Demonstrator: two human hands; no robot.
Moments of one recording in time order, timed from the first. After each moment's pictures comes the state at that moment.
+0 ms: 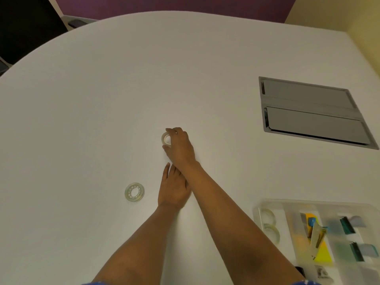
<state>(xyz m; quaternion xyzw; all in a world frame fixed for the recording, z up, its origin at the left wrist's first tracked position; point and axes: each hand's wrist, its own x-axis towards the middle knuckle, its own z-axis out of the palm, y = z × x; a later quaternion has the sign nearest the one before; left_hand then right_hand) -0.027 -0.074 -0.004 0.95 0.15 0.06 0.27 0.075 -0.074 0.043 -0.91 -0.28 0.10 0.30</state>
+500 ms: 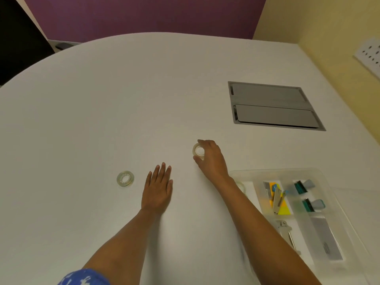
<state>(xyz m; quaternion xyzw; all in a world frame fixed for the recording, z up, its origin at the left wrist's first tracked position) -0.090 -0.080 -0.029 0.98 0.11 -0.01 0.15 0.014 -0.232 0.078 -0.93 -0.17 0.03 0.32</state>
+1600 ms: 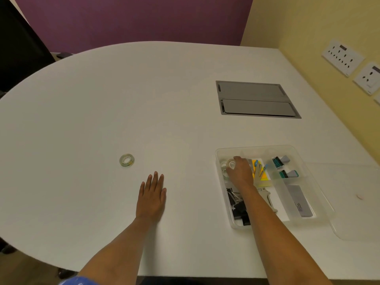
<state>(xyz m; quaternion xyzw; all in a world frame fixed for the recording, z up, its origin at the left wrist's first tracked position) -0.193 -0.112 -0.027 0.98 0.13 -0.02 0.17 -0.054 -0.356 0.049 -0.95 0.04 0.07 0.30</state>
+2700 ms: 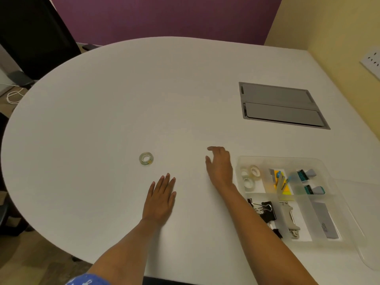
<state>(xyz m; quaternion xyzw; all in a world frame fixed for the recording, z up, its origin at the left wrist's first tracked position) -0.205 -0.081 -0.033 0.98 0.11 0.02 0.17 -0.064 -0.232 0.067 -0.94 -0.13 -0.03 0.30</state>
